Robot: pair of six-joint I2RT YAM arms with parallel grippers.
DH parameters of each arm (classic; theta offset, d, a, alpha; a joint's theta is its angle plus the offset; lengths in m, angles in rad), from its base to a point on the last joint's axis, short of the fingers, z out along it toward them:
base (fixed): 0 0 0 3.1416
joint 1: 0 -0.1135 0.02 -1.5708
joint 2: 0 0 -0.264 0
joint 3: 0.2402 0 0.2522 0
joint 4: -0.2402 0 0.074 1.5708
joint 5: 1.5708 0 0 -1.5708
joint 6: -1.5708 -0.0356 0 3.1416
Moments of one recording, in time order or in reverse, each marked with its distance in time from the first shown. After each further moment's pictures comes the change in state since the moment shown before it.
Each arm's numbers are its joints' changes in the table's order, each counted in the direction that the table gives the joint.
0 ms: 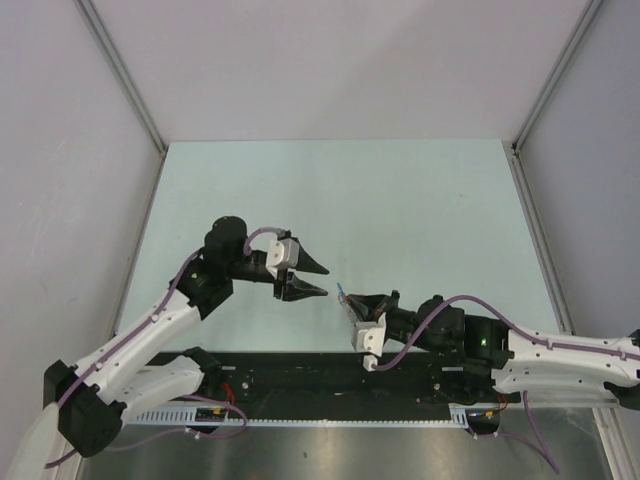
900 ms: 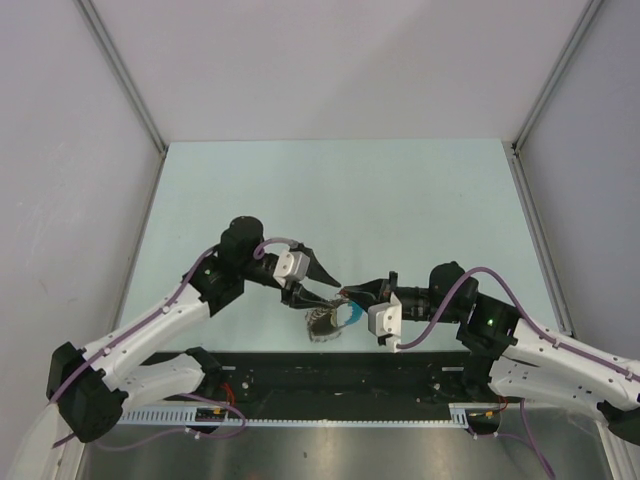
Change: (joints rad) left arm 0.082 -0.080 0.043 -0.015 0.130 -0.141; right arm 0.310 -0.020 0.115 -0.059 -0.584 0.044
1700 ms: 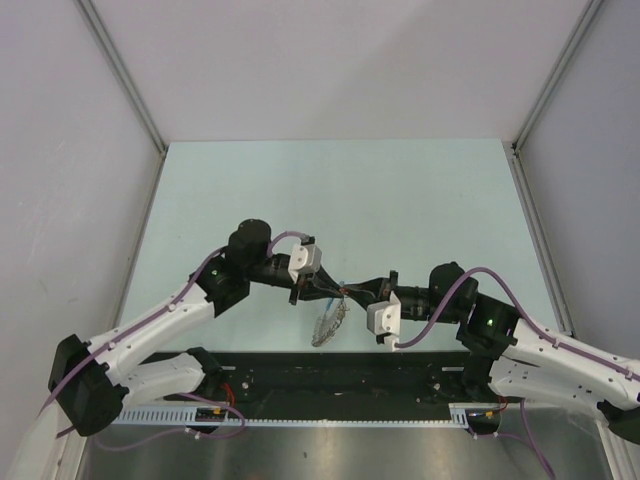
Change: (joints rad) left arm 0.050 -0.024 -0.013 0.028 -0.164 0.117; right arm -0.004 0.000 0.000 0.010 0.027 -0.005
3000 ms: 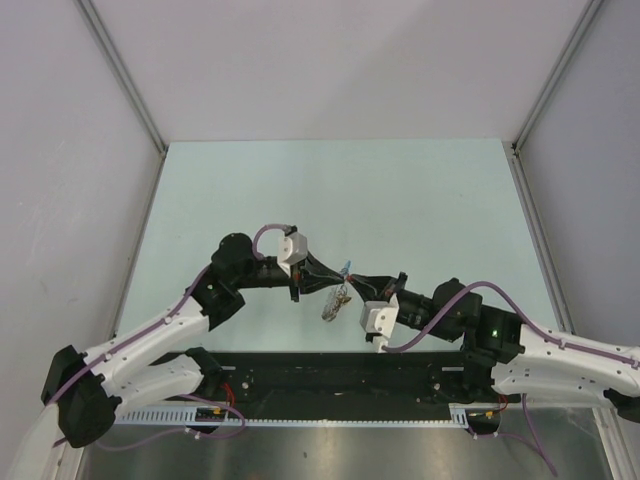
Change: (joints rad) left arm 0.003 0.082 -0.138 0.341 -0.177 0.303; right arm -0.194 0.029 -0.002 0.034 0.456 -0.026
